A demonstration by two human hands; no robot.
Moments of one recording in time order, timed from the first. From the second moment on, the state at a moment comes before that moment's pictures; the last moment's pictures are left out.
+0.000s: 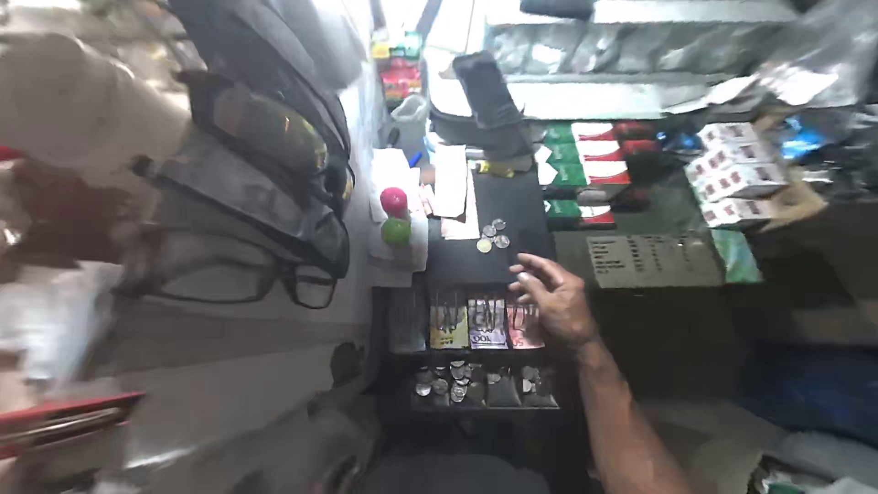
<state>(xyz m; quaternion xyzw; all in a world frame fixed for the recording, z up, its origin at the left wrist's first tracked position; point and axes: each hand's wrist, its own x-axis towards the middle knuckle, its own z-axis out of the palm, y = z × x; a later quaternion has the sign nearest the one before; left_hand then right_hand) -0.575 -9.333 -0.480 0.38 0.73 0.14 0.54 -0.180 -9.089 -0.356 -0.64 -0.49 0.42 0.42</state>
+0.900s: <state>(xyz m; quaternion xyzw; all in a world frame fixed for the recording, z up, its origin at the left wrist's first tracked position) -0.467 -9.198 -0.397 0.82 0.51 0.17 0.18 -0.192 -9.160 -0.385 -0.61 -0.60 0.37 0.37</state>
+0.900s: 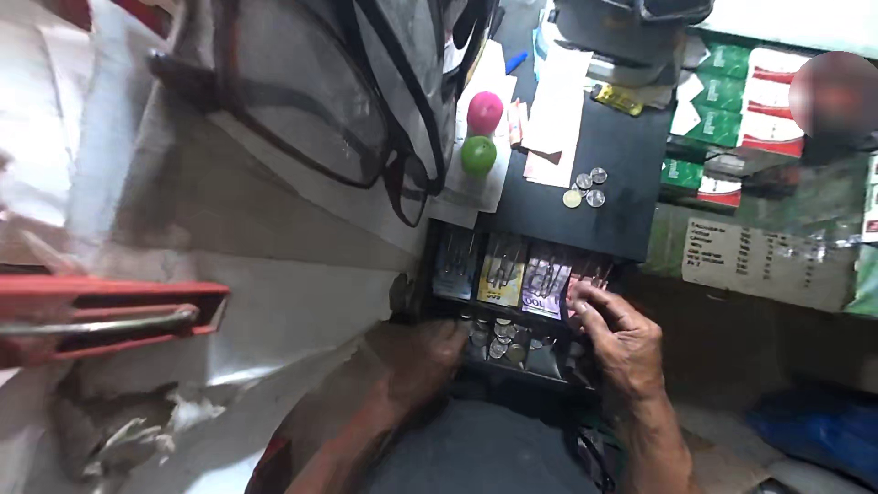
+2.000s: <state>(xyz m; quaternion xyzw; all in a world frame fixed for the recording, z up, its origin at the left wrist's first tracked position) -0.471 -9.222 -0.391 0.50 0.61 0.41 0.46 -0.298 -9.167 -0.385 -0.52 -0.83 0.20 -0.06</state>
